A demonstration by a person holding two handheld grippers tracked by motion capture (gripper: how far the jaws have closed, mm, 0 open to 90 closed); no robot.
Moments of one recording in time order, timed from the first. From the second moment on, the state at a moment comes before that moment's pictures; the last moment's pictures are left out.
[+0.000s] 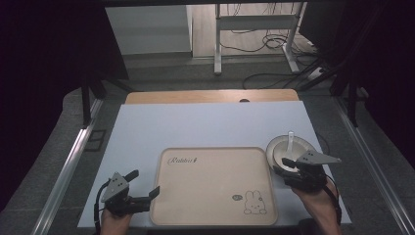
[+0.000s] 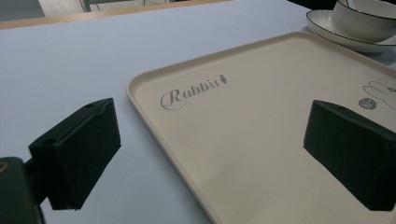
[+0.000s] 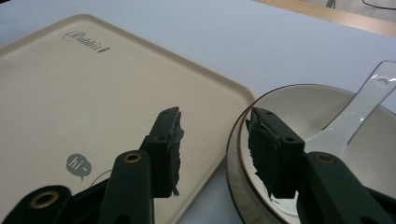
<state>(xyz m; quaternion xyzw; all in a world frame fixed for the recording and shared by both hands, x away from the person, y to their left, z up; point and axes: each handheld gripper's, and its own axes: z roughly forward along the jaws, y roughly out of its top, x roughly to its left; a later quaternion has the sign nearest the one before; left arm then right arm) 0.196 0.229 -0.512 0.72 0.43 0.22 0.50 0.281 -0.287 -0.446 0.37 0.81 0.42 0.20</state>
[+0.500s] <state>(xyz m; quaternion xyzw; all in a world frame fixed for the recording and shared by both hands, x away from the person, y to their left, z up) 0.197 0.230 -0.512 0.72 0.43 0.22 0.50 0.301 -0.287 -0.442 0.37 0.81 0.39 0.21</state>
